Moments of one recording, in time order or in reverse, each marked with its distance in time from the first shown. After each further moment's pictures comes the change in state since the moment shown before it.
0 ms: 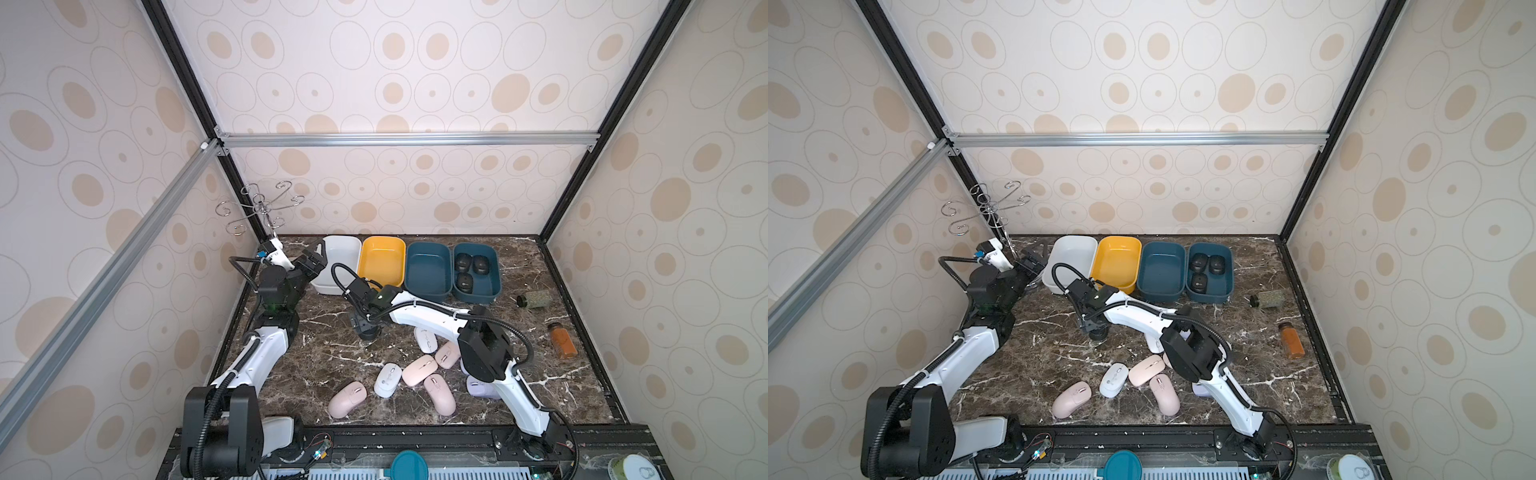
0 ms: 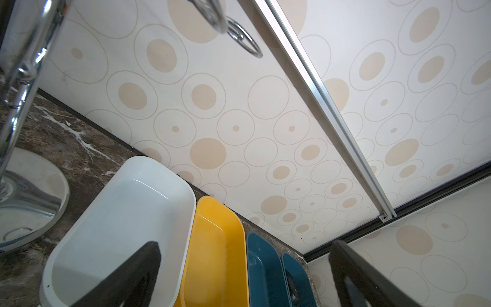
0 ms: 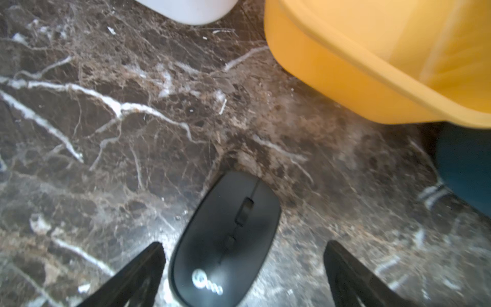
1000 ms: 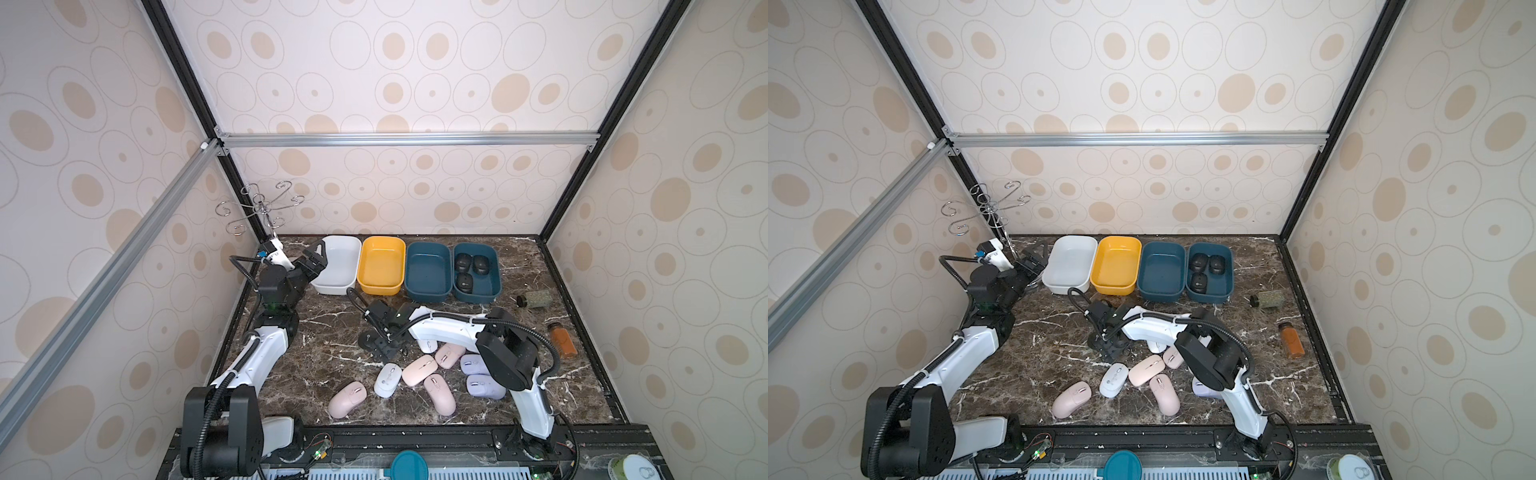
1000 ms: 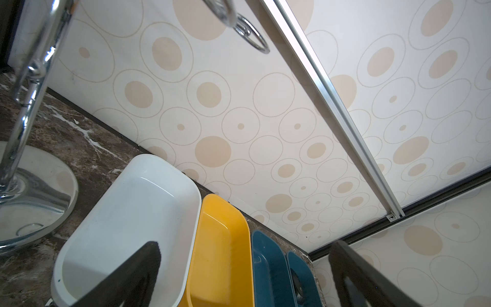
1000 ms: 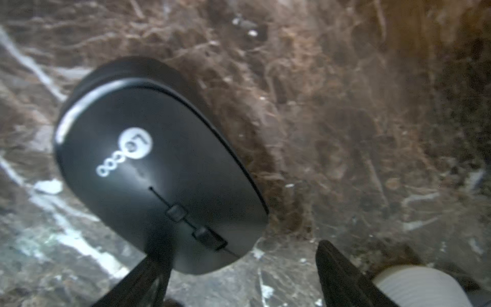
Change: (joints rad) left arm 0.000 0.000 0.006 -0.027 -0.010 0.015; right arm -0.010 -0.240 -0.468 0.083 -0.116 -0.304
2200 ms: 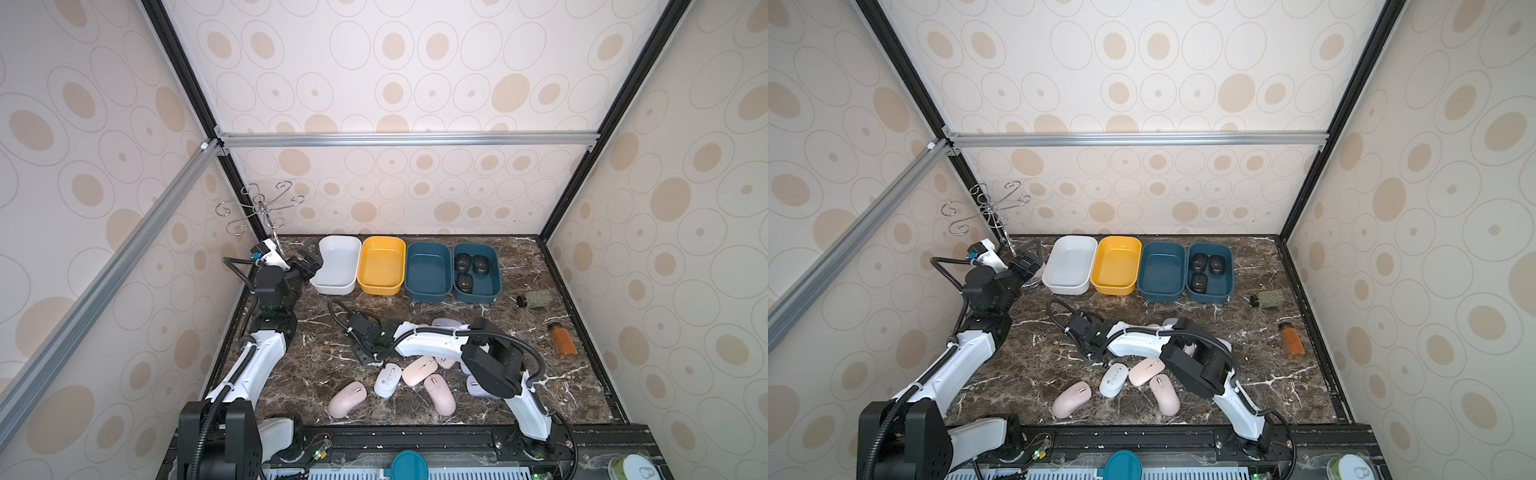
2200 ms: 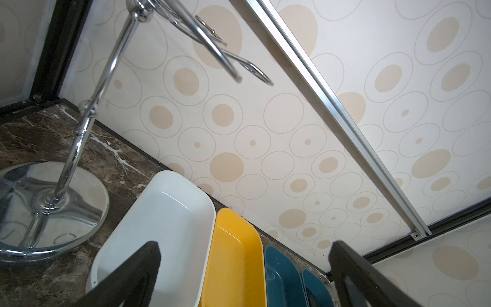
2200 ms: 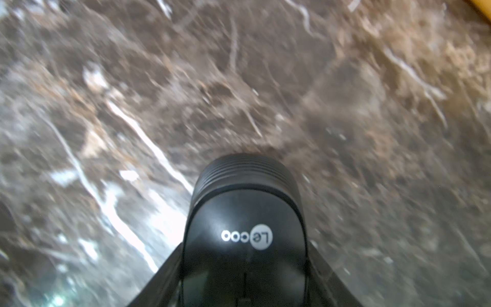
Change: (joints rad) left arm 0.000 -0.052 0.001 -0.052 -0.095 0.038; right arm 0.120 0.043 -0.007 0.248 0.042 0.145
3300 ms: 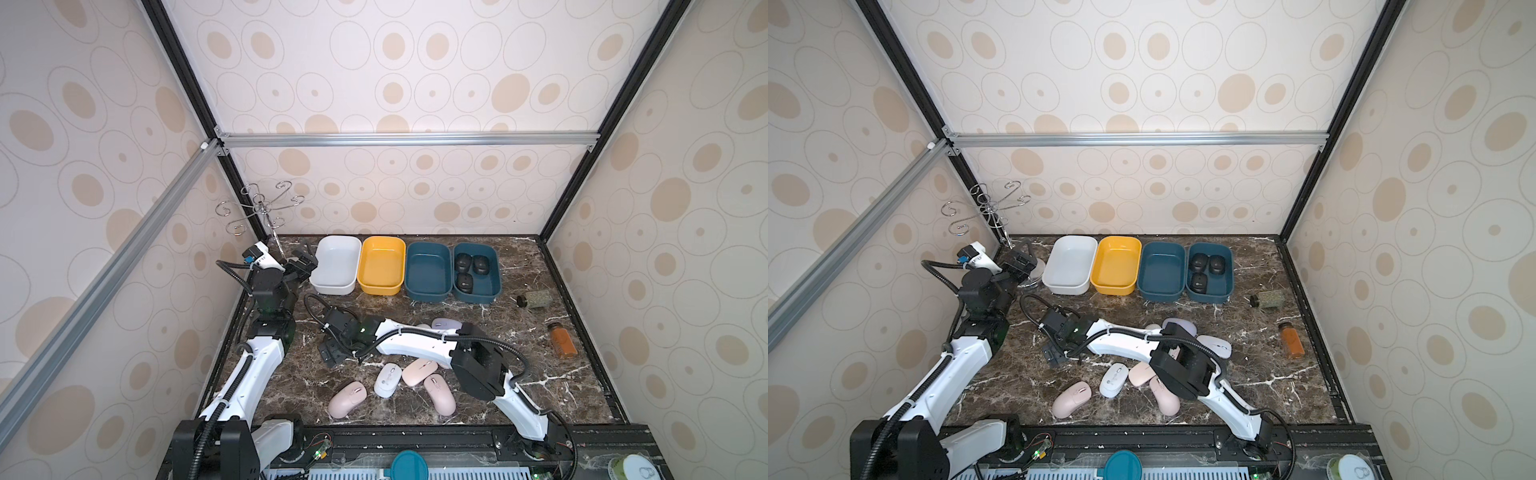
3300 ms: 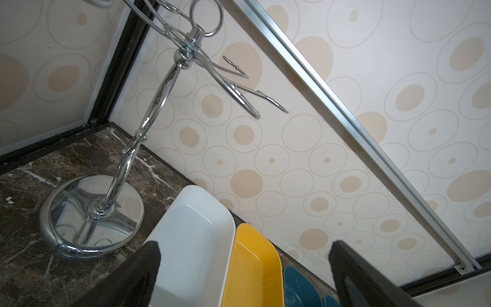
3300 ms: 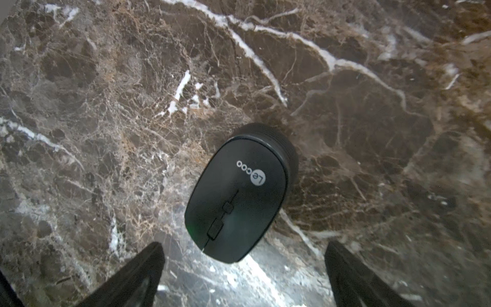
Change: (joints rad) left arm -0.011 -0.083 0.001 -0.093 -0.168 0.057; right arm 0.074 0.192 0.414 -0.117 -0.077 0.133
